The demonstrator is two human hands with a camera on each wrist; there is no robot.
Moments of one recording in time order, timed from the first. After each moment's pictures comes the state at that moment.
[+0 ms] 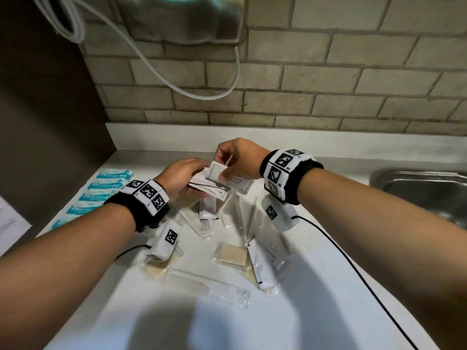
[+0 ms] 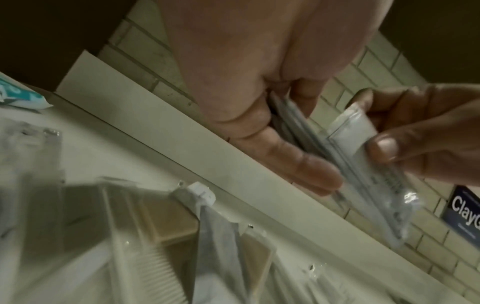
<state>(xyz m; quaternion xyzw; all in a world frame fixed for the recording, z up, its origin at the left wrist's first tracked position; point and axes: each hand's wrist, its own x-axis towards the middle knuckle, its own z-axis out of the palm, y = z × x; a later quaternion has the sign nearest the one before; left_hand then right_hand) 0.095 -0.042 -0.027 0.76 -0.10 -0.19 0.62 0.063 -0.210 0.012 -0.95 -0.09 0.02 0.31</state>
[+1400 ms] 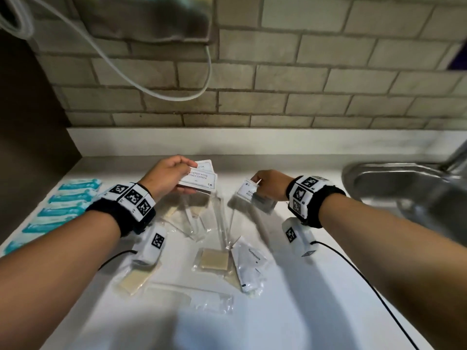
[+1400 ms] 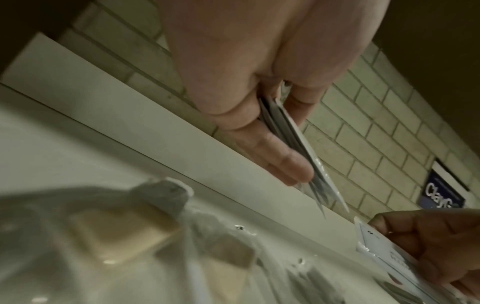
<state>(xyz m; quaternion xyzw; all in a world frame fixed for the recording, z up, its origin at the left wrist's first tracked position) 0.110 -0.063 -0.037 0.75 -0.13 -0.18 0.62 0.013 -0.287 -0.032 -0.94 0.16 0.10 0.29</state>
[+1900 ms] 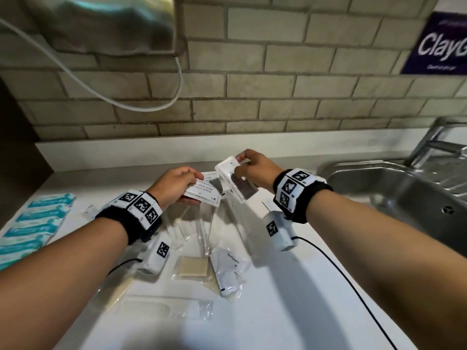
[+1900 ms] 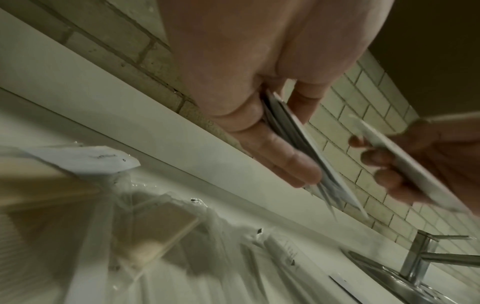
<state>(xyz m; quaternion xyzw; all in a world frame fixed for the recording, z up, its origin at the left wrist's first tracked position) 0.088 -0.115 -0.038 0.75 -0.17 -0.23 0.60 -0.002 -0.298 -0.002 -0.84 0.17 -0.06 0.52</state>
